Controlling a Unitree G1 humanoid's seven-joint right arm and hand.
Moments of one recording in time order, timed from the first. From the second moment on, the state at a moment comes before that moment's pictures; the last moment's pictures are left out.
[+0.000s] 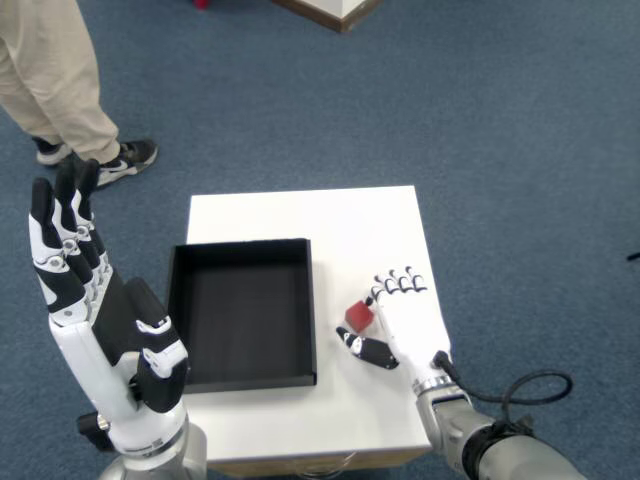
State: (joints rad) arm -0.61 -0.16 1.68 1.33 0.18 -0.06 -0.95
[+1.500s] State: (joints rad) arm -0.58 -0.15 1.57 1.37 0.11 -0.13 -0.97
